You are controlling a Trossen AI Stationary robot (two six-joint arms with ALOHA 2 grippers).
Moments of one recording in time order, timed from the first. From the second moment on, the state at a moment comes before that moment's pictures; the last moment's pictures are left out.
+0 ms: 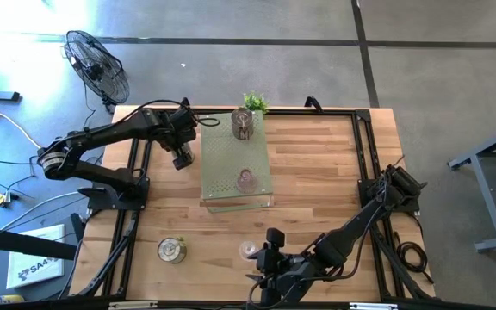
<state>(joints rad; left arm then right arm) 0.53 1.23 1.00 -1.06 -0.11 0.07 0.68 1.92 1.70 -0.47 0.54 0.63</state>
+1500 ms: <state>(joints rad) 0.53 1.23 1.00 -0.99 -0.12 0.12 0.68 1.92 1.70 -0.47 0.54 0.63</state>
